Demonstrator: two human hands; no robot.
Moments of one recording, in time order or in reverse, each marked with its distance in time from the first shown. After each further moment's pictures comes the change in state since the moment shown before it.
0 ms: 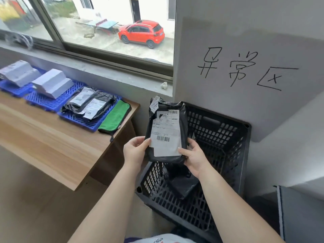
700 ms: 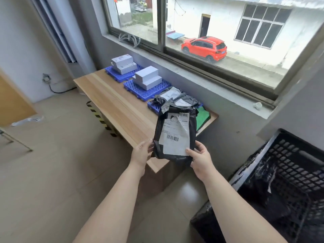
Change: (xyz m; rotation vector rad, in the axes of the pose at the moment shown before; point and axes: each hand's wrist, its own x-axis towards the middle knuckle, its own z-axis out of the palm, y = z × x) left_hand -0.005 0.029 -0.328 -0.249 0.197 -0.088; right_hand -0.013 0.151 0.285 -0.142 -0.193 0.049
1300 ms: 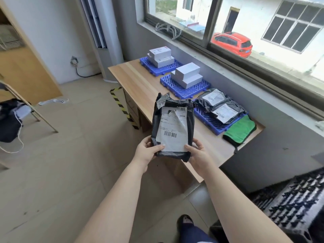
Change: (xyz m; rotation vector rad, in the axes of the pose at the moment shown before) left_hand 0.087 0.041 -0.214 -0.068 0.023 -0.068; right_hand 0.042 0.096 0.219 -0.067 -0.170 0.116
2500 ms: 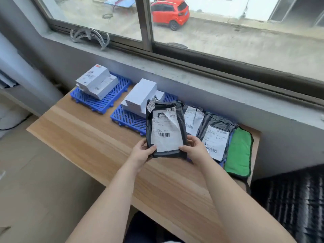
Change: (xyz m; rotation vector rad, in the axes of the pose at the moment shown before) left_hand 0.388 0.121 0.161 0.387 -0.306 -0.201; right_hand 0.319 -0.165 -0.021 -0.147 0.396 -0.058
